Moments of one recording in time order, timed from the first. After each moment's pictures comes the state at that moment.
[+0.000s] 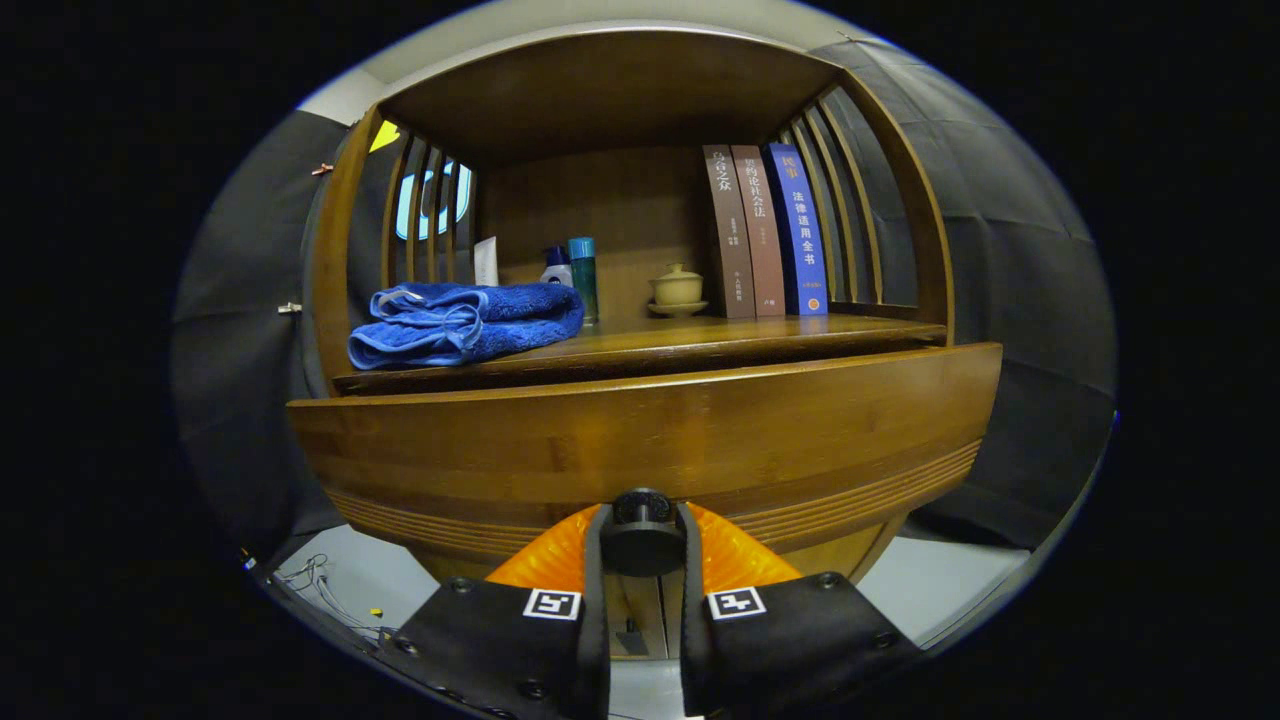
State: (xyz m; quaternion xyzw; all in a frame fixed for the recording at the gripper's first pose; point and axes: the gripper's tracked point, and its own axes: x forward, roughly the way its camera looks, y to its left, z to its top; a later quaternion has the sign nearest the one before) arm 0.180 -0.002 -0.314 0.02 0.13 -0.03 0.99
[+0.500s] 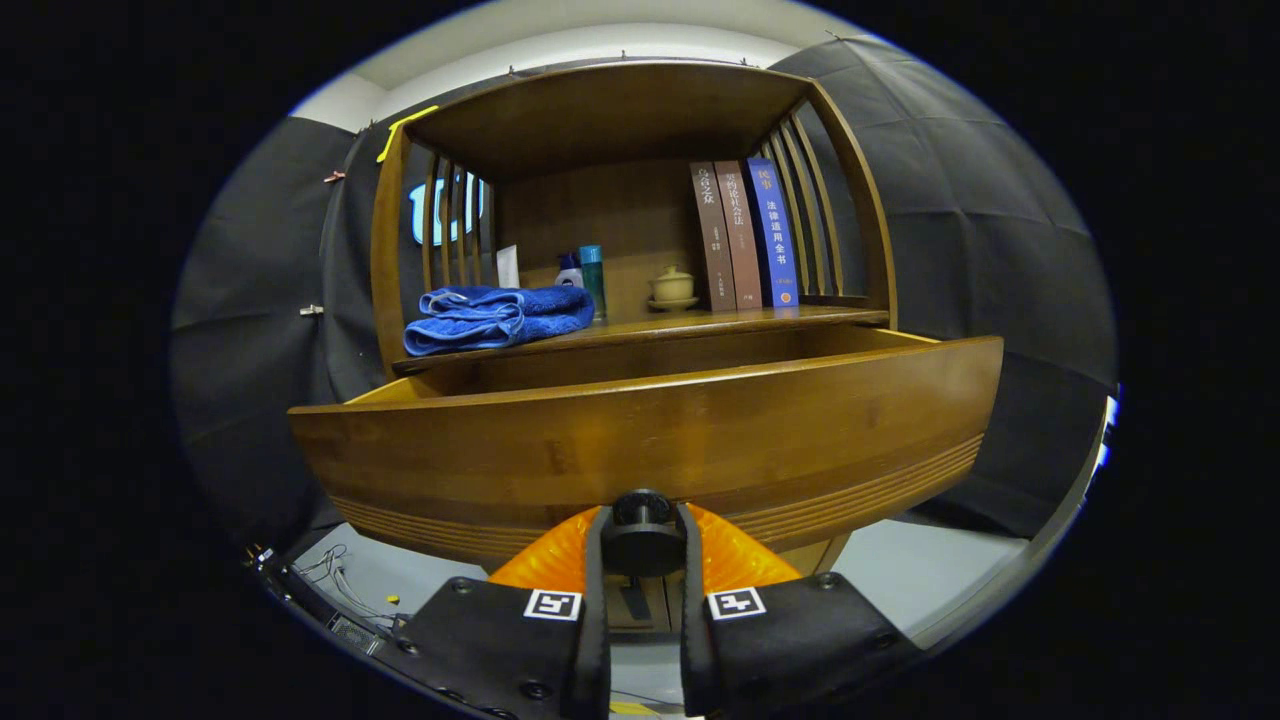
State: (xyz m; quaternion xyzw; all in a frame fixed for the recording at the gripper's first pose) arm 0.098 -0.006 -0.310 0.03 0.13 -0.02 0.99
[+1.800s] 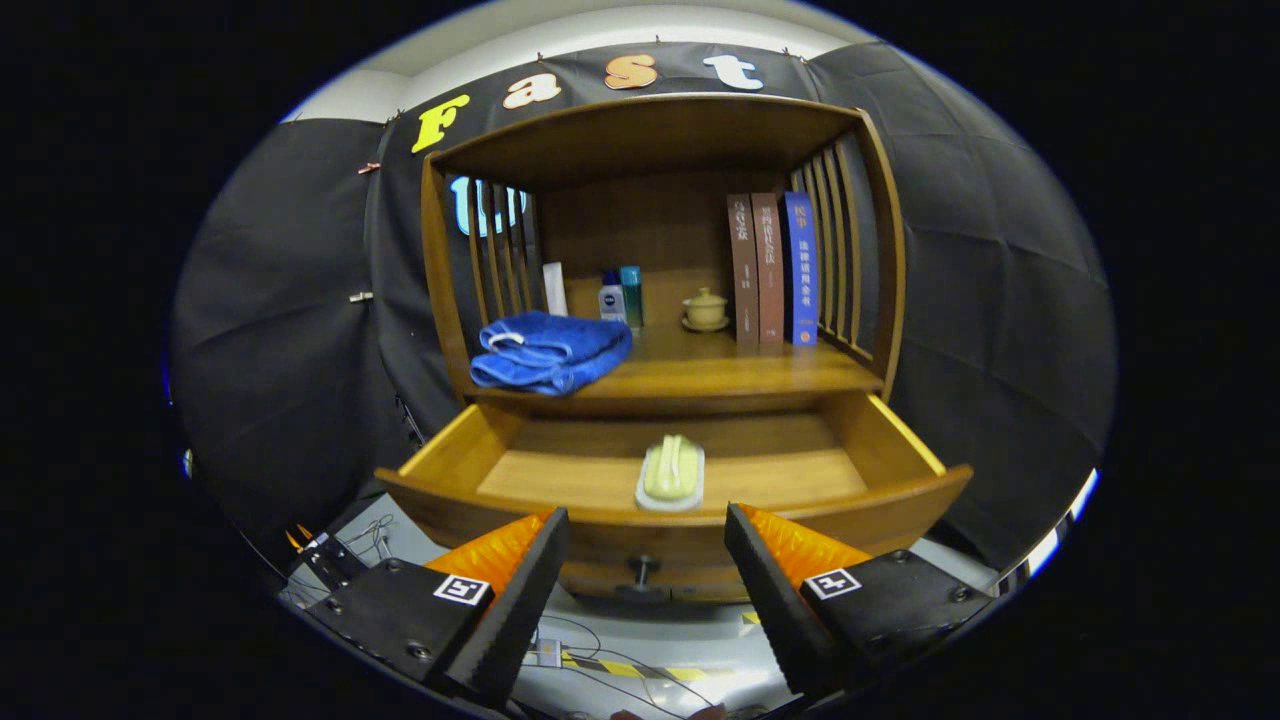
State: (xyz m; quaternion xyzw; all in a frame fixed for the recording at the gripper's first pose) arm 0.082 -0.013 -0.180 0.00 0.22 0.05 0.97
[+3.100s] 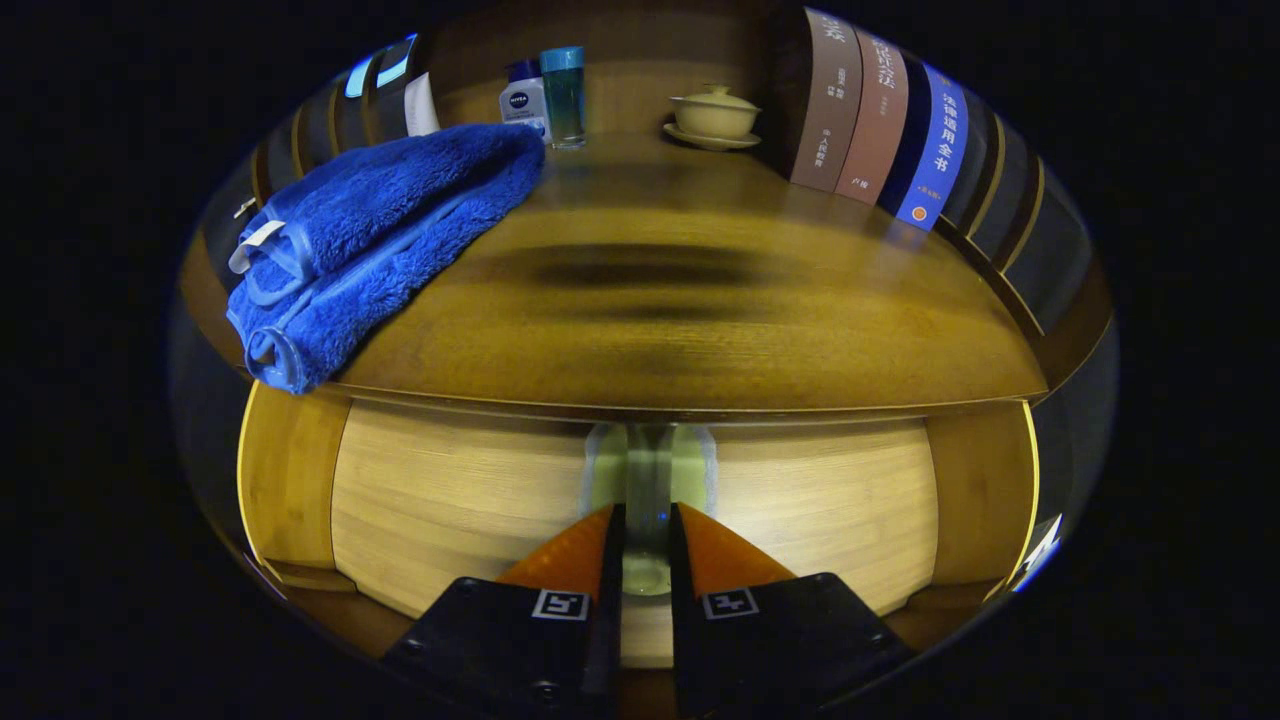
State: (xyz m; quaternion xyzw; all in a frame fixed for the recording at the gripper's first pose) arm 0.239 -0.025 -0.331 -0.04 0.50 -0.03 0.87
